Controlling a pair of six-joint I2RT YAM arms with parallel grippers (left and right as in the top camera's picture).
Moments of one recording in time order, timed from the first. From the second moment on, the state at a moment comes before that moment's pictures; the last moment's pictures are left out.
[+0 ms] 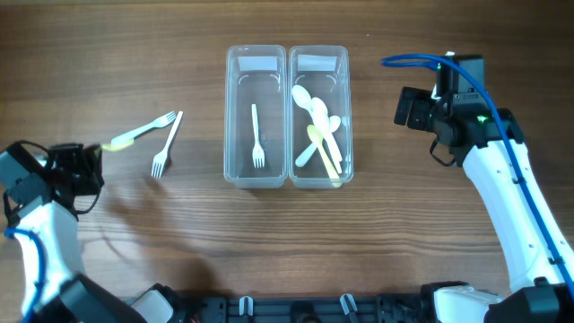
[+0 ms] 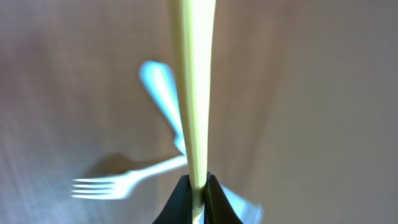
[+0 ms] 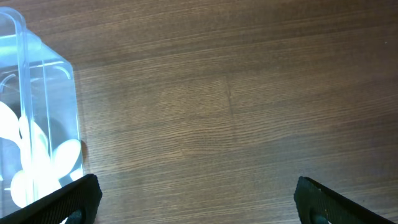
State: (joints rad) left arm 0.70 1.40 0.77 -0.30 0.52 -1.13; right arm 0.09 1.43 1.17 -0.72 0.18 0.23
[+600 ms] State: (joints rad) left arm -0.04 1.20 0.77 -0.02 0.56 -0.47; right arm 0.09 1.43 1.17 -0.72 0.18 0.23
